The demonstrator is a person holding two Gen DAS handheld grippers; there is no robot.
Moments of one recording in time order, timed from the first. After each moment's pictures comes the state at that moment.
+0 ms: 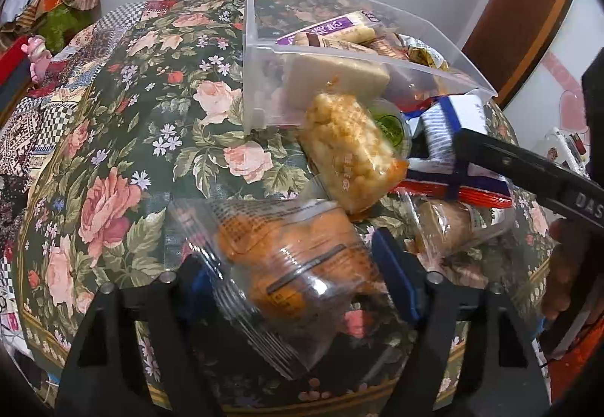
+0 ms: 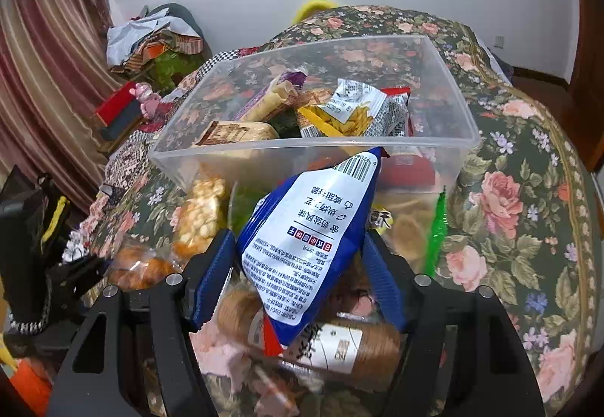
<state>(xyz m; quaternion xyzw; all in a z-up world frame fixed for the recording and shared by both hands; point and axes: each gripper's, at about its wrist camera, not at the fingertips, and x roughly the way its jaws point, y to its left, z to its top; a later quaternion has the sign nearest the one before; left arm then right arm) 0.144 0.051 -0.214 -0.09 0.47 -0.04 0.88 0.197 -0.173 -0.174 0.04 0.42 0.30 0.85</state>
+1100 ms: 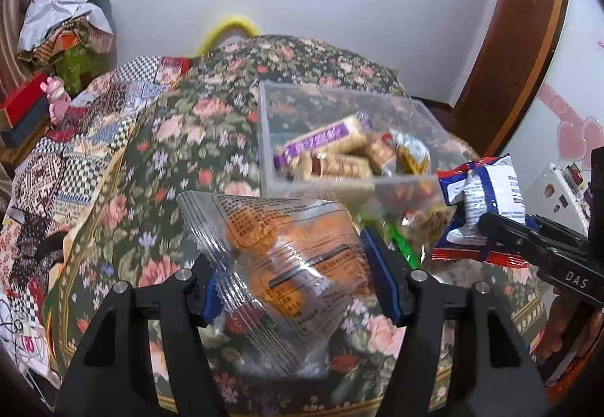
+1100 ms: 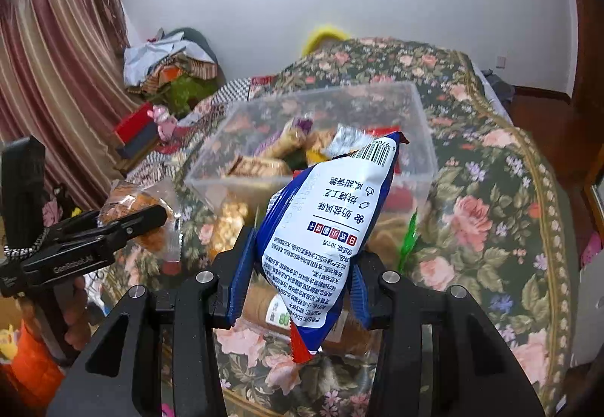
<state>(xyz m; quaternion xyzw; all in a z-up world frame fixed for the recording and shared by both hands) 0.145 0.062 -0.132 -0.08 0.38 -0.01 0.92 0.178 -0.202 -0.129 0.06 0.37 0.31 0.87</state>
